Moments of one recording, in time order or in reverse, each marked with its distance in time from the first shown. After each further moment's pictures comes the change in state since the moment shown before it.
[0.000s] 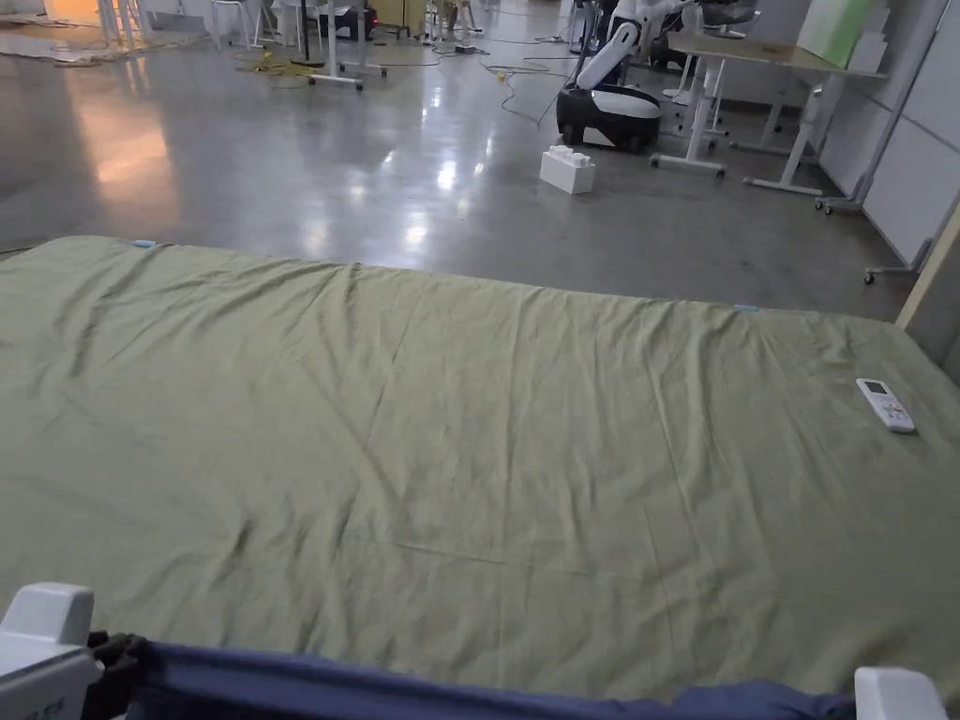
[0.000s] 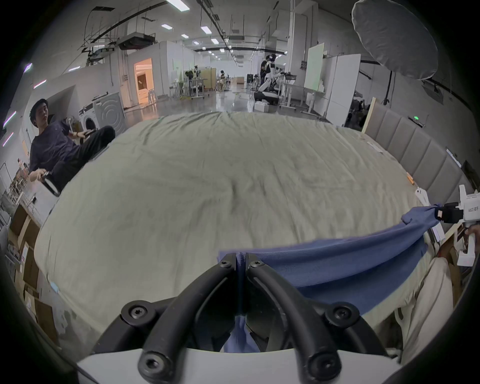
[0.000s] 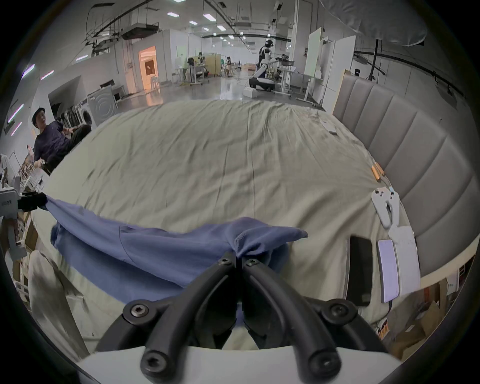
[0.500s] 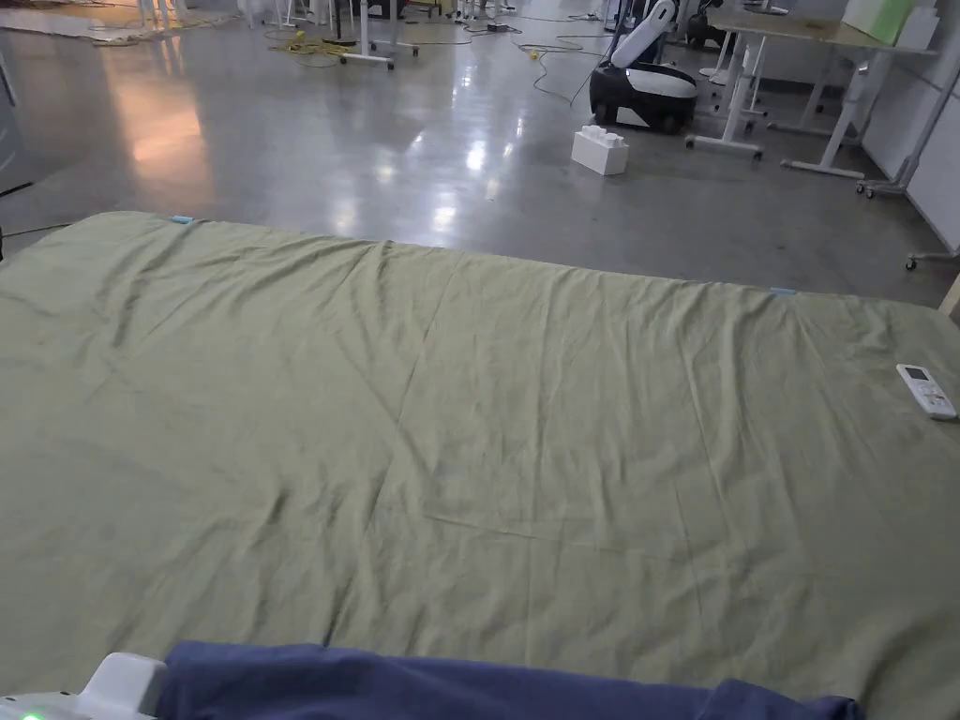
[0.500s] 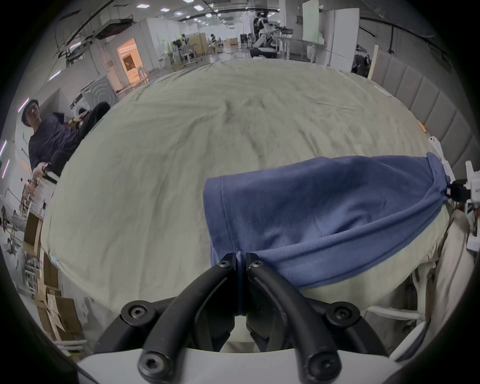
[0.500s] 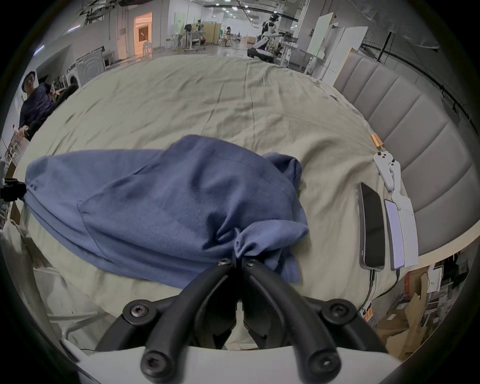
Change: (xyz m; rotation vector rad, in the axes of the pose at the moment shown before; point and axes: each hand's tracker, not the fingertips) left arm 0.009 -0.066 -0.047 -0.254 0.061 -0.085; right arm -0.023 -0.061 -0.052 -0.176 -0.105 0.078
